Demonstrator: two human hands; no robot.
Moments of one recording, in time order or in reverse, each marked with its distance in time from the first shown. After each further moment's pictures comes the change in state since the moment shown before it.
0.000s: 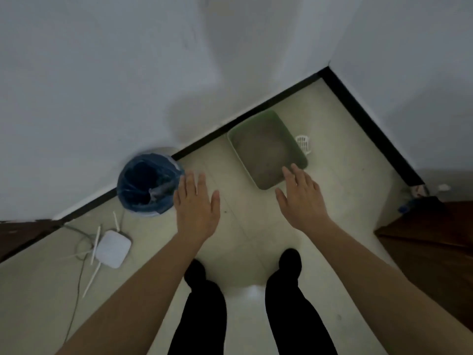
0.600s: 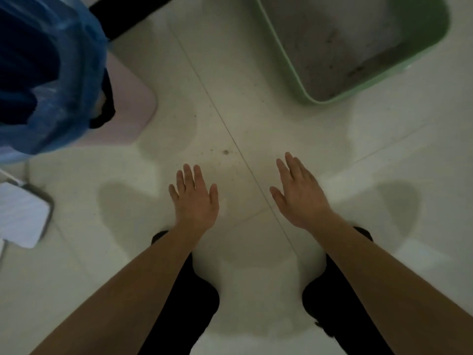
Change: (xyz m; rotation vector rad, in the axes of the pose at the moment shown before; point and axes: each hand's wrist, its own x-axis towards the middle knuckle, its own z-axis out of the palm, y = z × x) left_hand 0.041 -0.181 0.507 0.105 -0.427 -0.194; right_hand 0.087 0.047 0.514 0.025 -0.367 -0.125
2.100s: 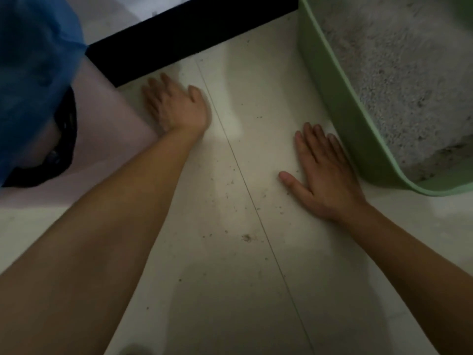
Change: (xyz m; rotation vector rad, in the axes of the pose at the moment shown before) left_hand 0.338 0.005 -0.111 -0.391 0.670 -0.295; right_hand 0.247 0.034 -0.013 -0.187 0.419 -0.250
